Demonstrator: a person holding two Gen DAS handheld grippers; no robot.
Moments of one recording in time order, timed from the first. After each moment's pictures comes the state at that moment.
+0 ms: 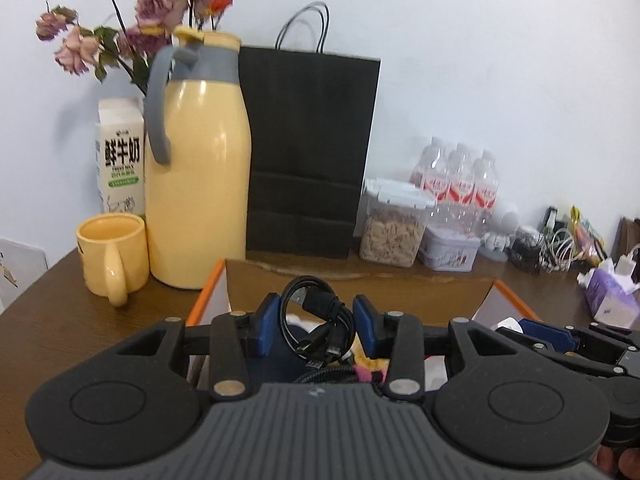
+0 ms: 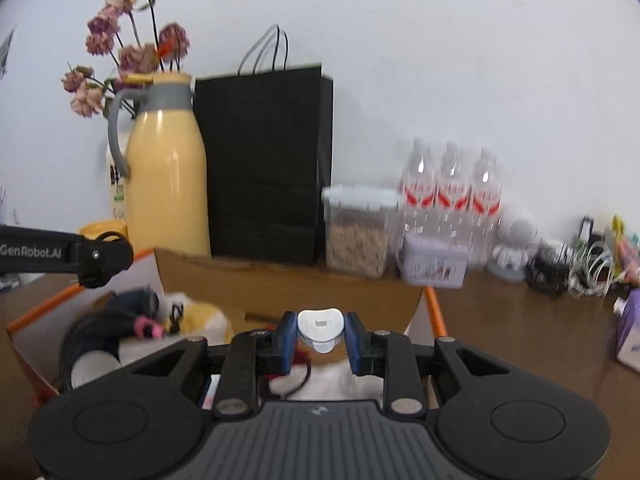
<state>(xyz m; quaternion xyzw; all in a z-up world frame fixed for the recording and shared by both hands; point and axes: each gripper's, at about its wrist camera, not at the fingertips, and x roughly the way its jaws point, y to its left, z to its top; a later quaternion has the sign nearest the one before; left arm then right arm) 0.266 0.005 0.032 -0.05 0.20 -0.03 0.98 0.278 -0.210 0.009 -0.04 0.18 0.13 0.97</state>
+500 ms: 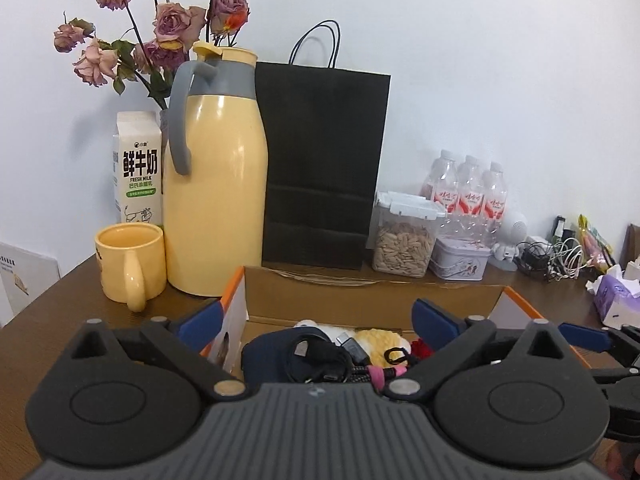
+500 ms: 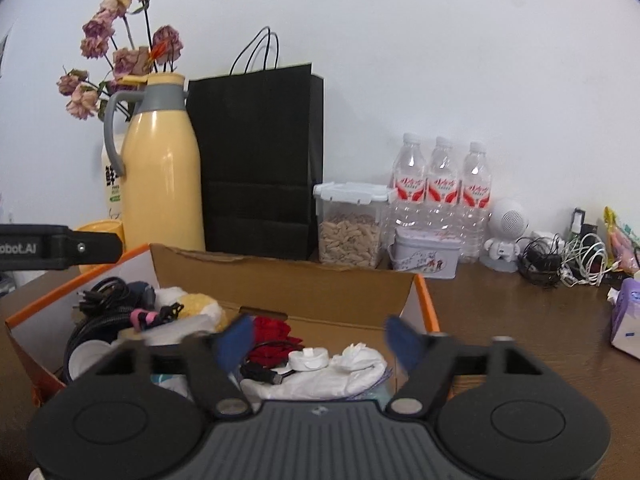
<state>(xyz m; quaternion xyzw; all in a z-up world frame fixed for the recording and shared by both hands) 0.250 0.011 0.033 -0.05 0.17 -0.01 0.98 0.264 -0.216 0.004 -0.03 0.17 0.12 0.98</state>
